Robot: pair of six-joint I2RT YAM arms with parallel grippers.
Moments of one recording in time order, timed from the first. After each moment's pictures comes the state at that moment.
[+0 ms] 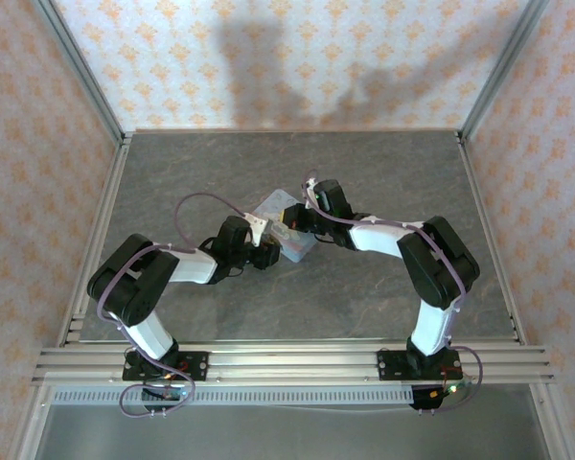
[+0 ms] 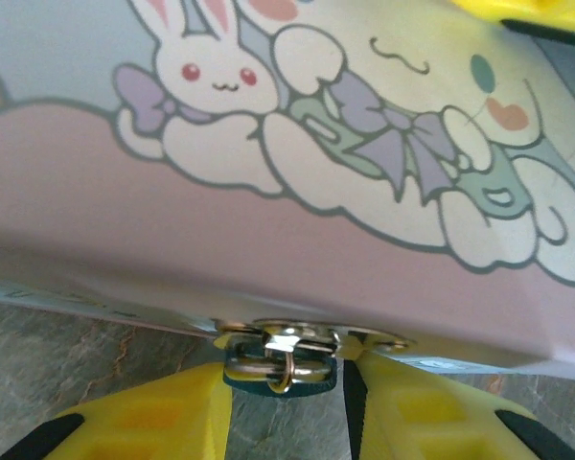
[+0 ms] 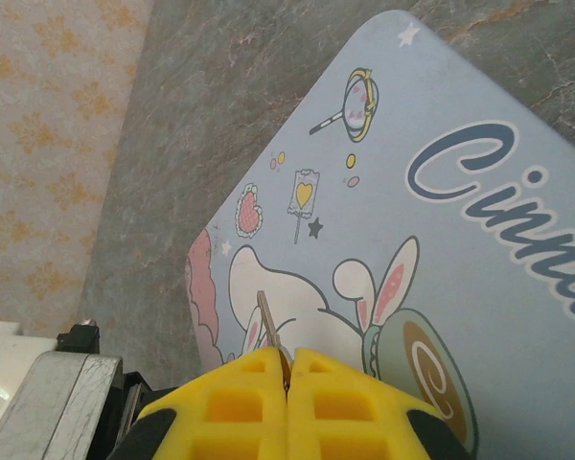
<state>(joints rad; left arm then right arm) -0.49 1.68 0.59 0.39 0.29 -0.29 0.58 1.82 1.00 0.23 -0.42 0.73</state>
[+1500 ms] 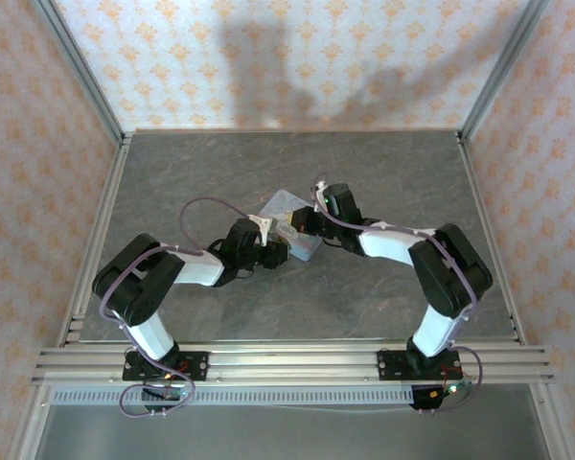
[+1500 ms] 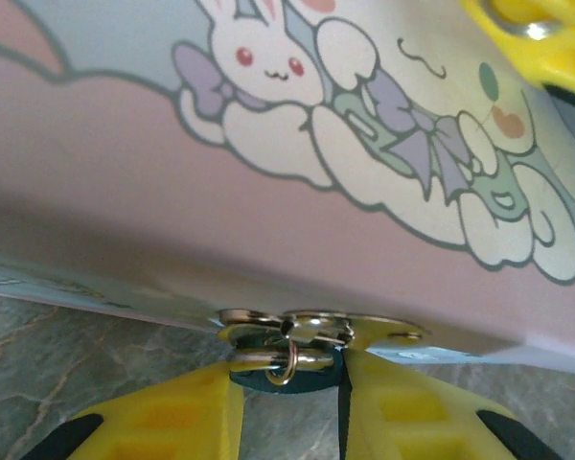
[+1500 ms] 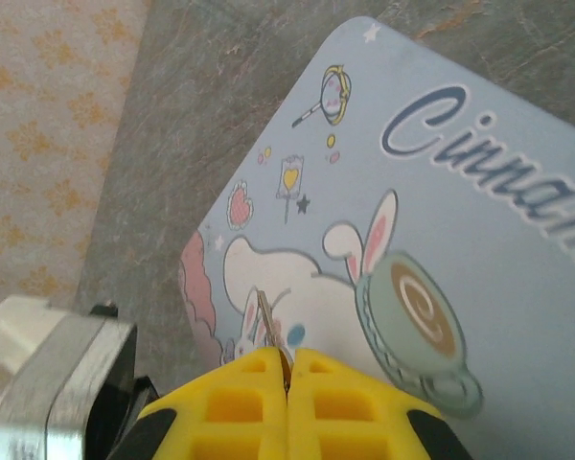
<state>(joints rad) -0.56 1.70 0.62 0.40 0.25 -0.52 0.56 1.70 0.89 0.24 -0.40 0.72</state>
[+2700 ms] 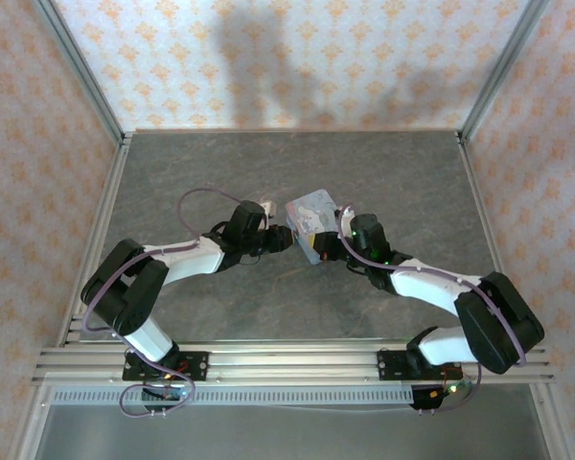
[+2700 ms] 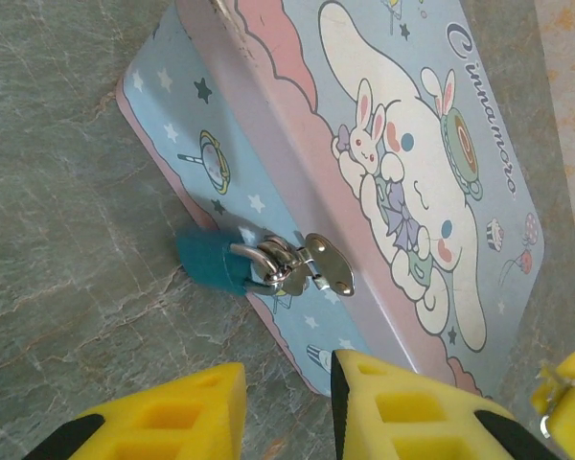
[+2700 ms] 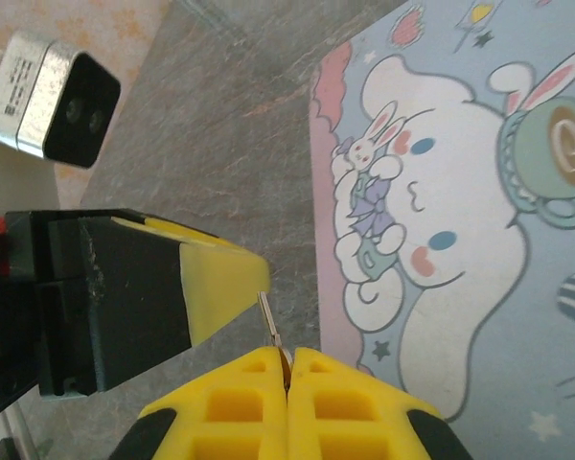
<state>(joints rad) -0.56 1.62 0.79 0.13 0.26 -0.75 0.57 1.33 0.54 0.29 -0.31 0.63</state>
